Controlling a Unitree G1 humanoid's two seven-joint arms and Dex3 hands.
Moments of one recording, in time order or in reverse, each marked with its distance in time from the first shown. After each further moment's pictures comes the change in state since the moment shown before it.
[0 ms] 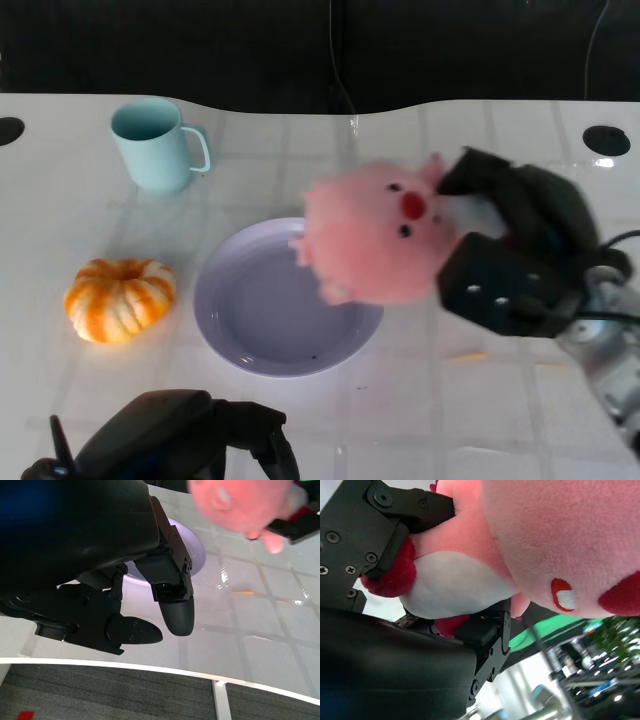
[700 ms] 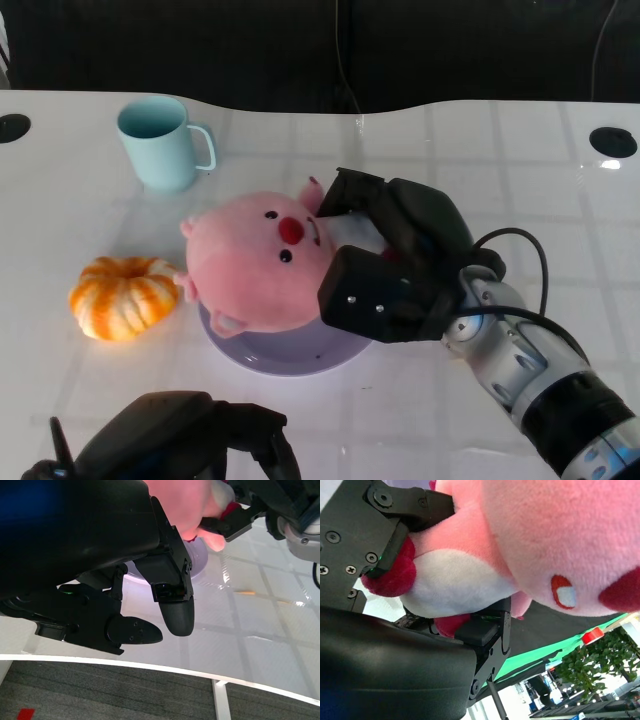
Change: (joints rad) left arm 0.006 0.002 -0.002 -0.018 -0.002 0.008 0.000; right arm -0.142 0.212 0.103 0.261 -0.044 -0.037 -0.054
